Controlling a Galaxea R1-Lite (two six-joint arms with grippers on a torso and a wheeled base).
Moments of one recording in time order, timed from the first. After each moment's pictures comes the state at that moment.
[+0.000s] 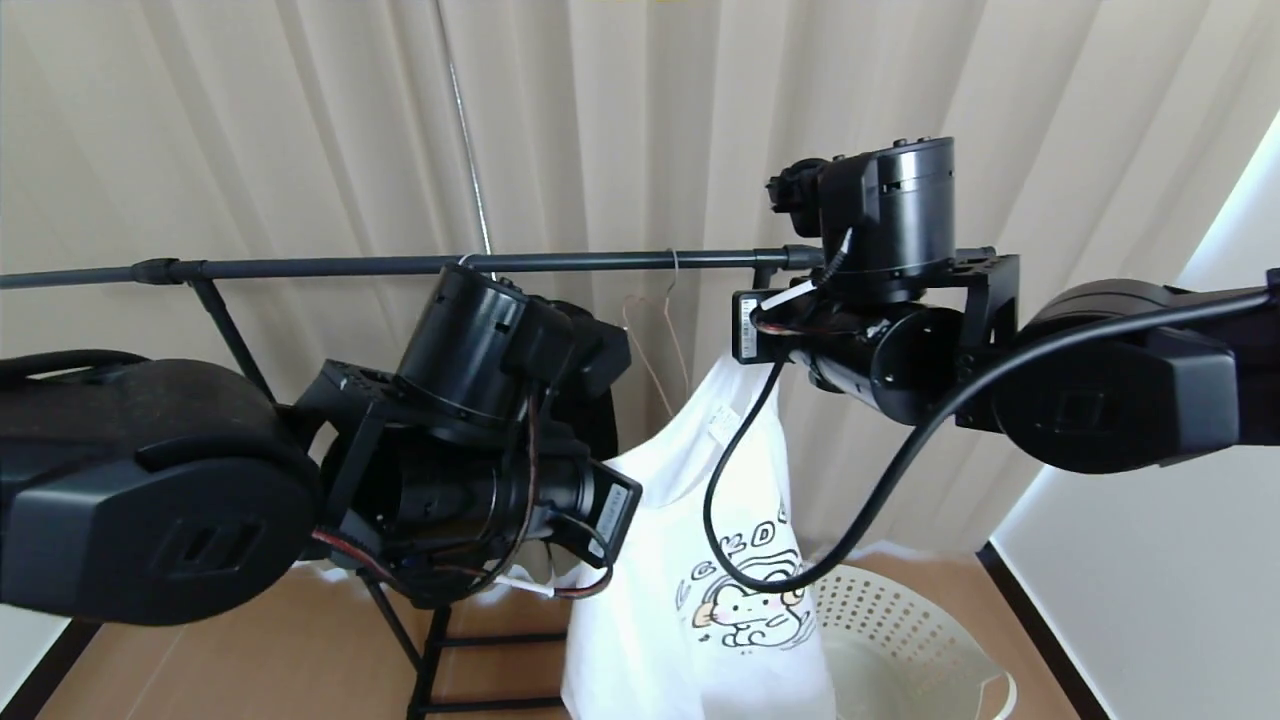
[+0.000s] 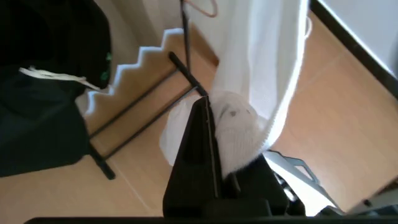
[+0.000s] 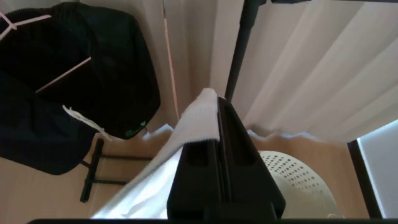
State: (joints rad) left arm -0.77 1.72 -1.13 0.07 0.09 -0.07; right arm 0.72 1.90 -1.44 -0.13 -0.61 0.23
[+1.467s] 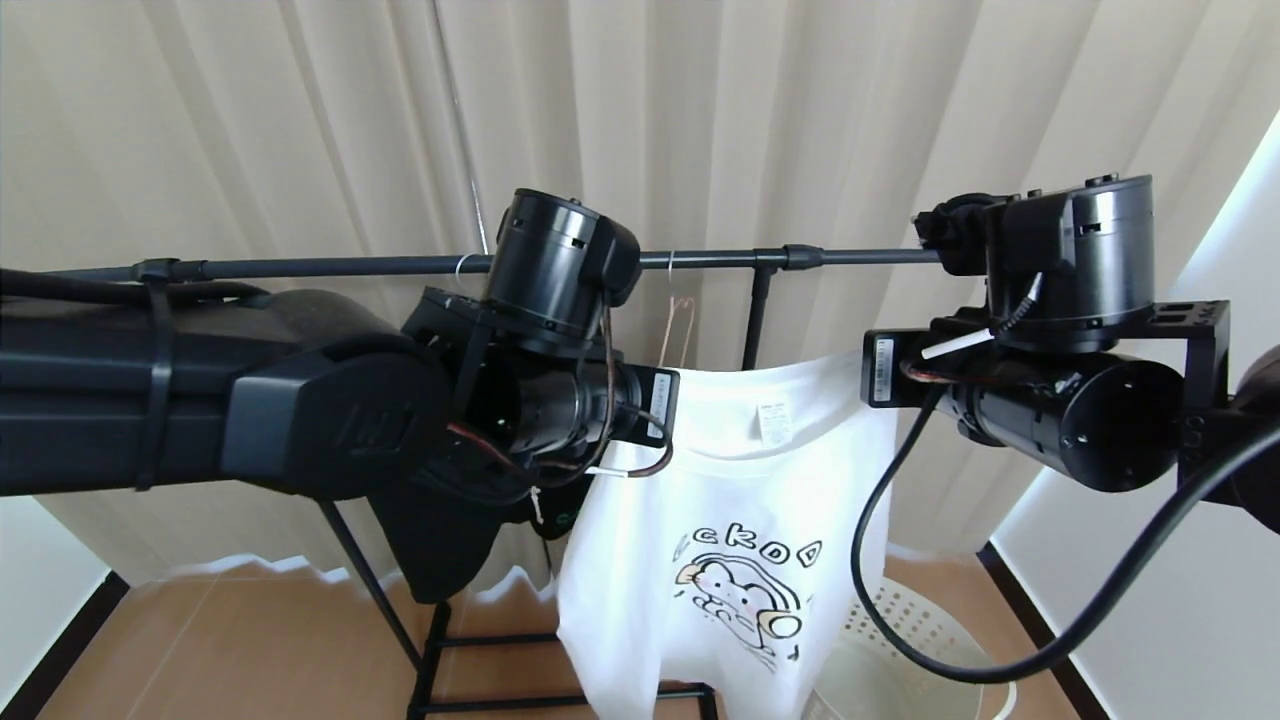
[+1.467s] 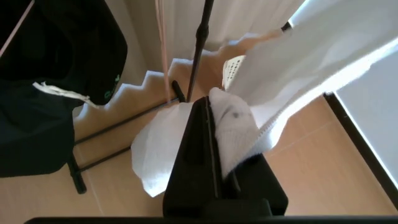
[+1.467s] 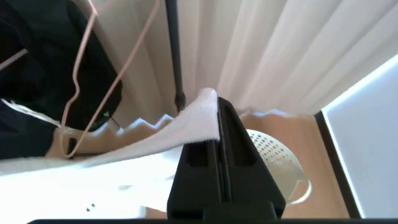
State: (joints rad) left arm -0.74 1.89 -1.41 0.05 0.24 -0.21; right arm 0.63 1.66 -1.10 -0.13 -0.65 0.26
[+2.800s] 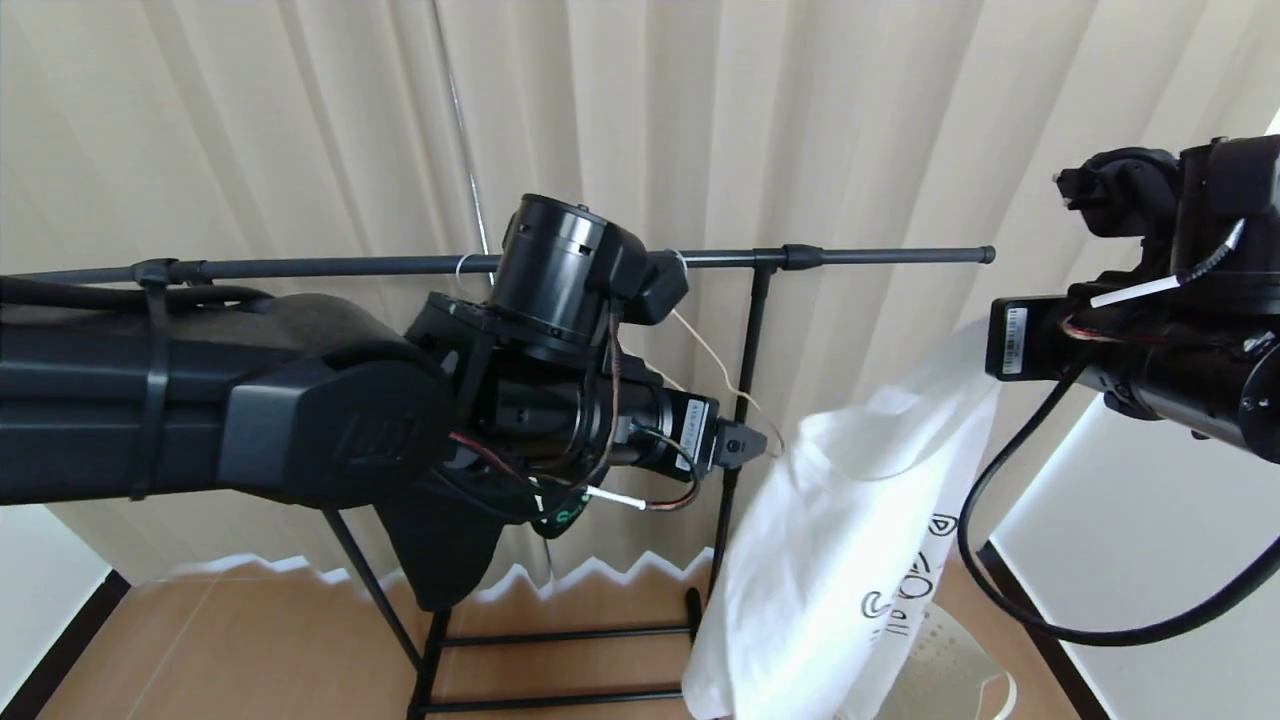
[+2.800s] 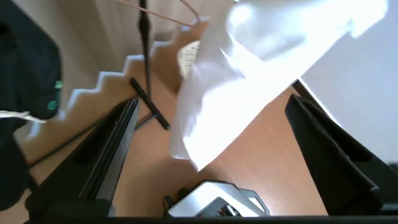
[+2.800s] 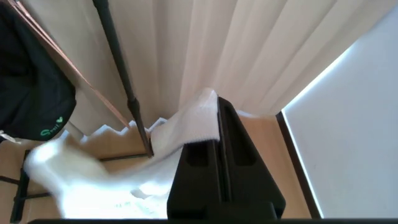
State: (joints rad) left arm -0.75 1.86 -1.38 0.06 -0.09 -0.18; right arm 0.43 1.51 -1.05 -0.12 -0.59 0.13
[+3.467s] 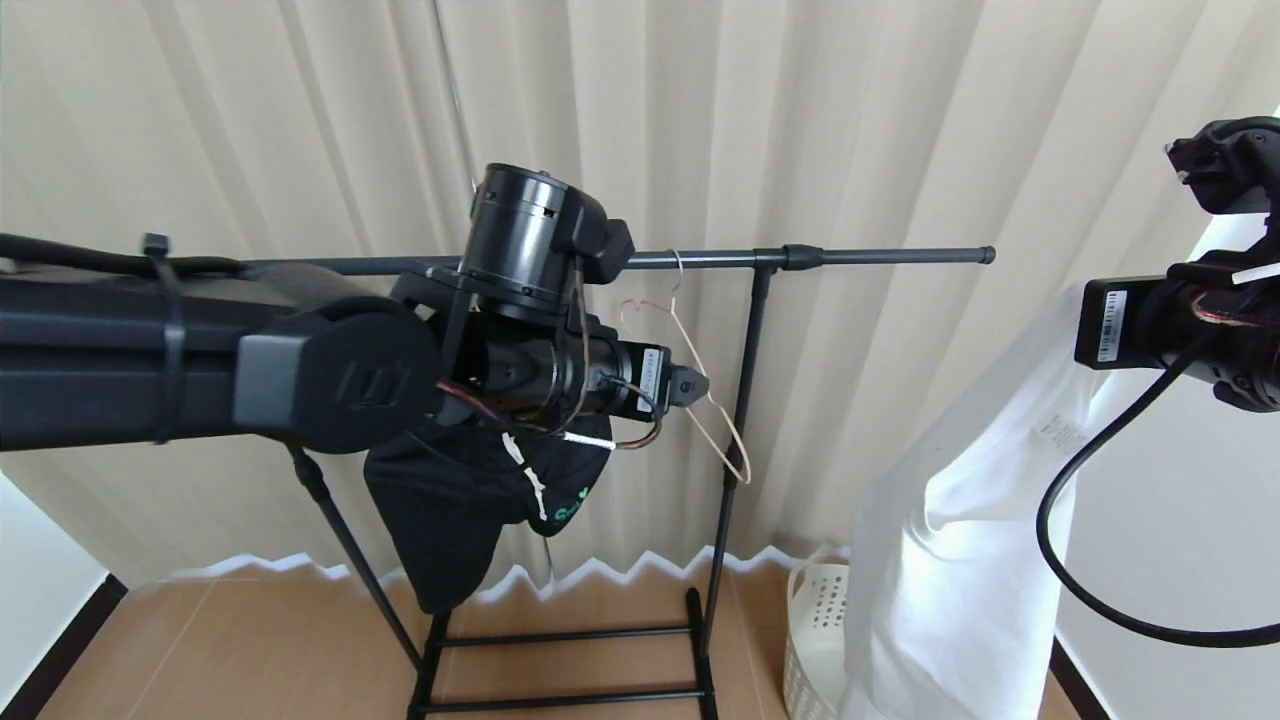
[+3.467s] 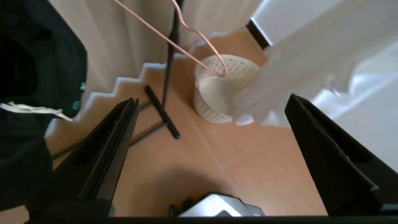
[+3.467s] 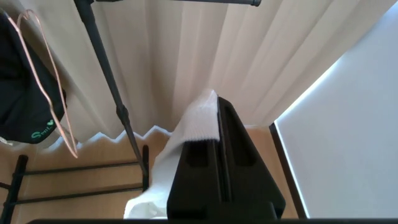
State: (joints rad) left arm -0.67 1.91 -1.46 0.06 0.08 -0.17; right arm 0.34 1.40 -1.01 -0.13 -0.48 0.05
